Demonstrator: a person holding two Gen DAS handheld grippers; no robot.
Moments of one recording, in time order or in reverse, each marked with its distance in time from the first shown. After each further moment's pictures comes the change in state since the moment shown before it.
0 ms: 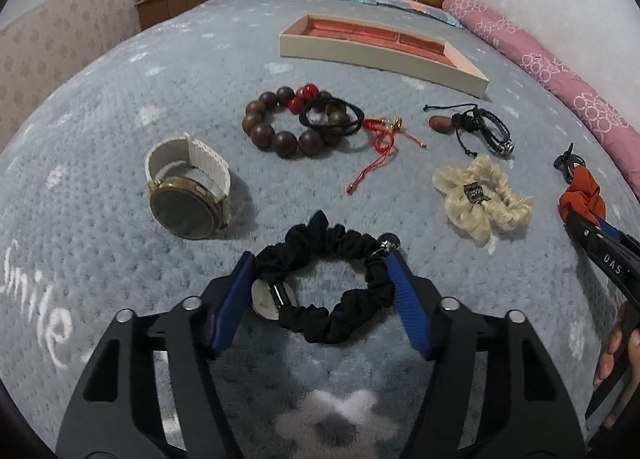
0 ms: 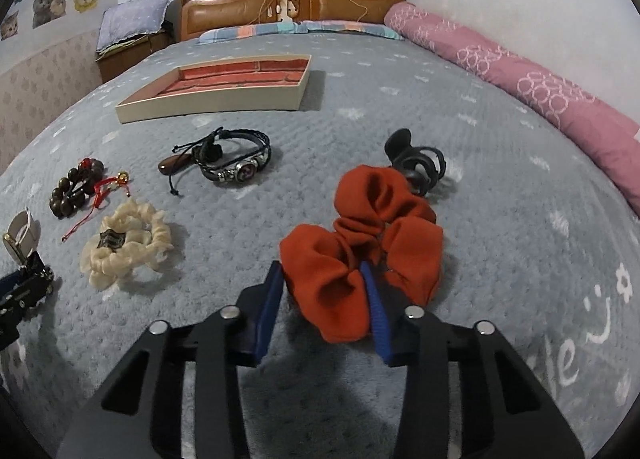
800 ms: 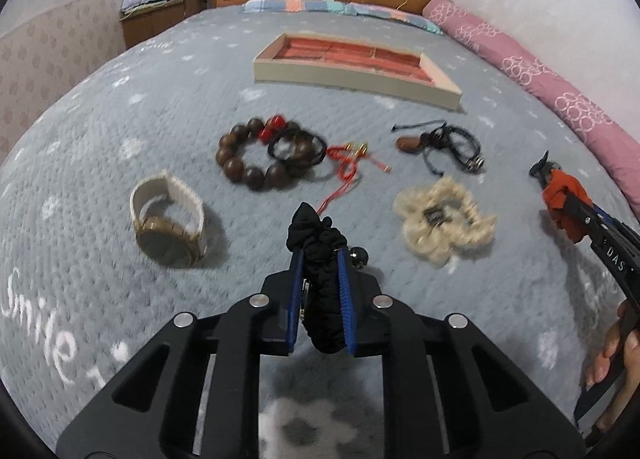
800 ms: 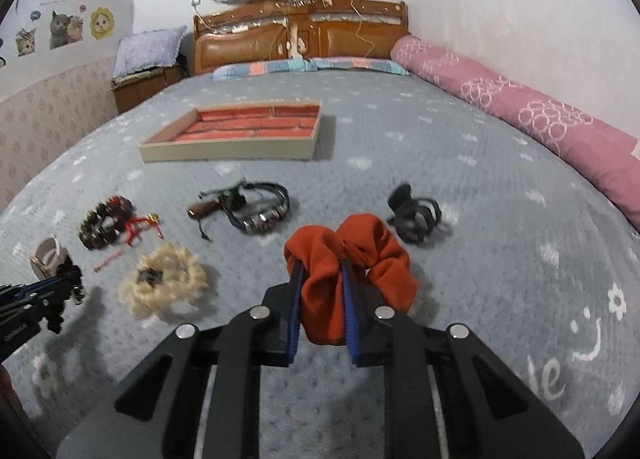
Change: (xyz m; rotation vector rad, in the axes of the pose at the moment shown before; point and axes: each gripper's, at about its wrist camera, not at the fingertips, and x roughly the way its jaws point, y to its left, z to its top) left arm -0.020 -0.022 0.017 0.026 -0.052 -0.070; right arm -0.037 0.004 0.016 -0.003 -0.148 0.055
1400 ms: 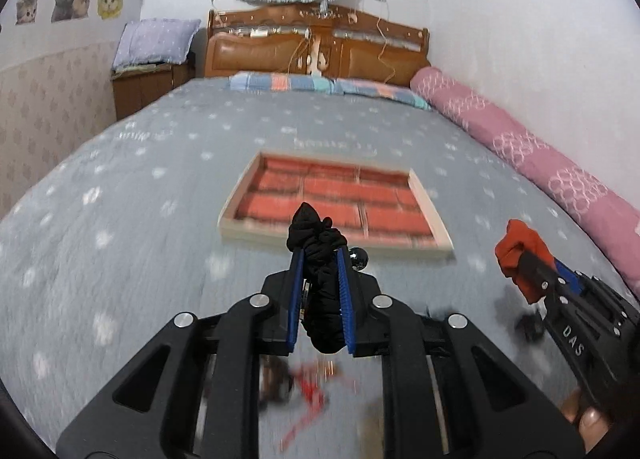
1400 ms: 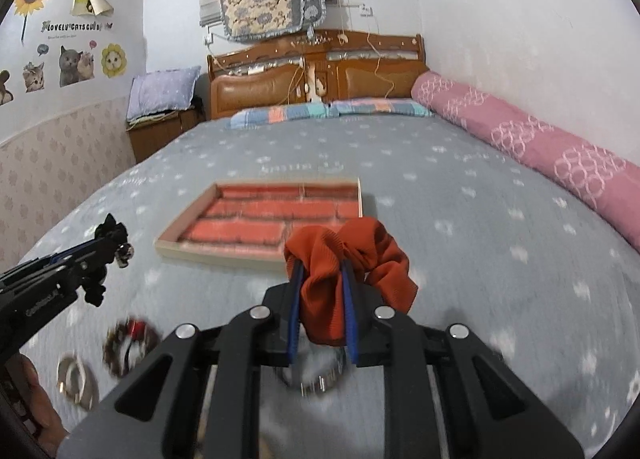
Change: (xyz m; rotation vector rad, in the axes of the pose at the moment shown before) left arm 0.021 -0.024 0.168 0.018 -0.258 -0.032; right arm 0.052 0.047 0.125 0.020 -0.134 0.063
